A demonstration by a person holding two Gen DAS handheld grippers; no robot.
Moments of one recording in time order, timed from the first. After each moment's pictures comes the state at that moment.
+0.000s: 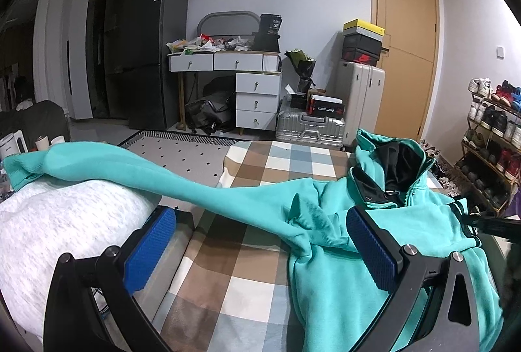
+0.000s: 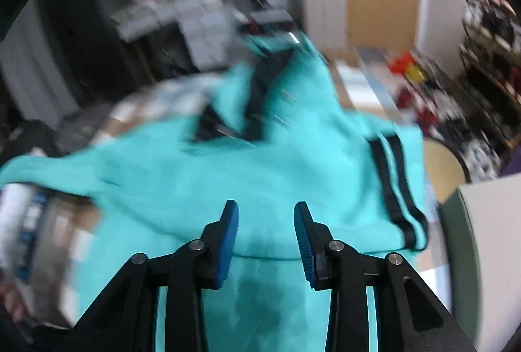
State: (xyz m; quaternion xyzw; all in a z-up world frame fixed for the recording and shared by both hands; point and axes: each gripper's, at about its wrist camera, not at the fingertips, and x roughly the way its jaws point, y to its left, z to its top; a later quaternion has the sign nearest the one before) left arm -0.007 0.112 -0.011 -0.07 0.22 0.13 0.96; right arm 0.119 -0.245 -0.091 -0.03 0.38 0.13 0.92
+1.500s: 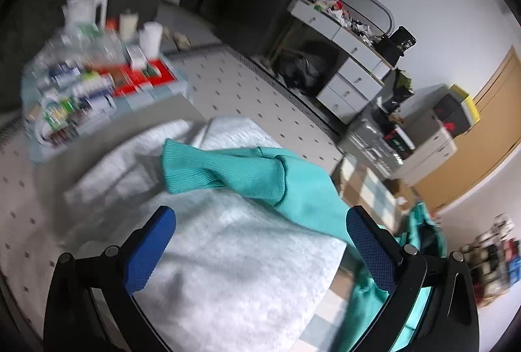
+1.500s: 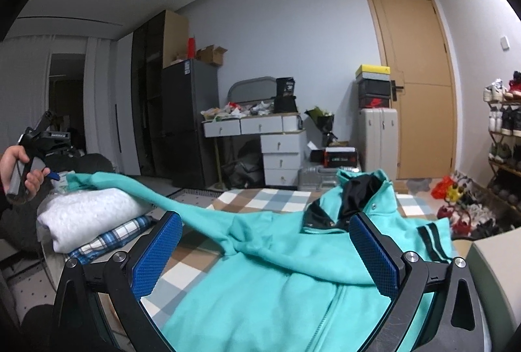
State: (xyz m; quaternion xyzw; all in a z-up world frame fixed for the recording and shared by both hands) left arm -0.075 0.377 0.018 -0.36 0.31 0.23 0.85; right arm -0.073 -0.168 -0.070 -0.05 0.09 0.25 0.96
